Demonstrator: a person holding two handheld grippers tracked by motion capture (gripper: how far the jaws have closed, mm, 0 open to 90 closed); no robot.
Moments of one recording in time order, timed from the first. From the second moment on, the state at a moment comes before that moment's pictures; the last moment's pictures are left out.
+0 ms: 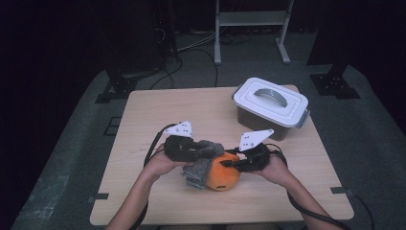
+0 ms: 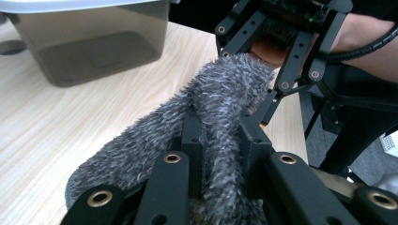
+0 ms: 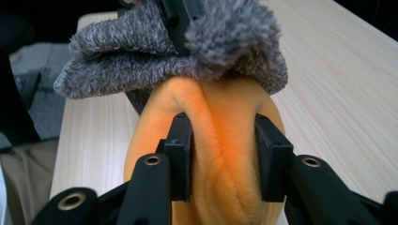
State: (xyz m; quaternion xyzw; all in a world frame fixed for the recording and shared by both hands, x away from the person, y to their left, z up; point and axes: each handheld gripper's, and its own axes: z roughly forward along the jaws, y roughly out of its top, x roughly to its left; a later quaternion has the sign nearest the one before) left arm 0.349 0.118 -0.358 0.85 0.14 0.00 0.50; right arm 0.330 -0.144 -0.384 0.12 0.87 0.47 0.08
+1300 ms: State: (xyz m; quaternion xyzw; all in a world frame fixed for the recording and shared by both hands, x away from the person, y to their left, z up) left arm 0.352 0.106 -0.399 0.86 0.16 -0.05 0.49; right arm 0.323 -0.176 -0.399 0.11 0.89 0.43 0.09
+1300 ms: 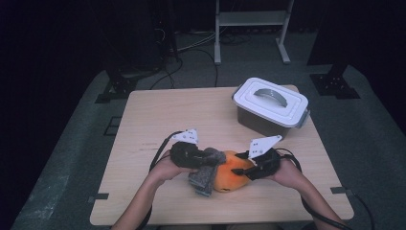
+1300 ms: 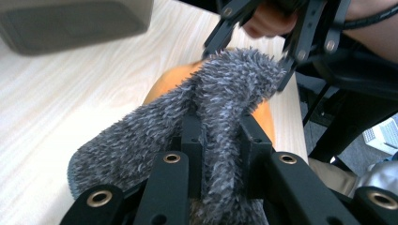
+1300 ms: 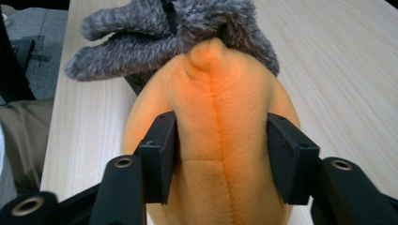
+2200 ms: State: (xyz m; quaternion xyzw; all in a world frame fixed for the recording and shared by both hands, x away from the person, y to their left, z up) left arm 0.352 0.085 -0.392 0.86 0.13 -0.05 0.49; right arm 0.317 -0.198 -0.412 0.13 0.88 0.45 0.08
